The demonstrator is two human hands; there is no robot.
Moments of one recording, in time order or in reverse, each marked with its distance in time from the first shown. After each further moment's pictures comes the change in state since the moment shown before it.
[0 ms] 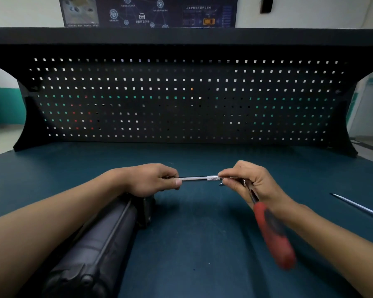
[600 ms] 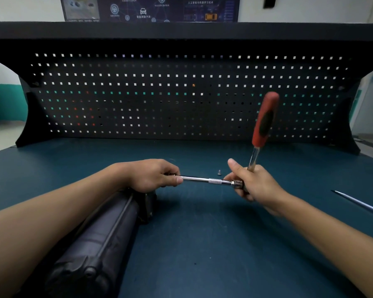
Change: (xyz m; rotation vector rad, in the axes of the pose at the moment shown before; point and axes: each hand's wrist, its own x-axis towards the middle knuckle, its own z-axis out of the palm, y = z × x) left_hand -0.001 0.003 -0.001 0.047 -0.027 -0.008; right_hand 0.006 -0.011 0.001 0.279 -0.077 0.707
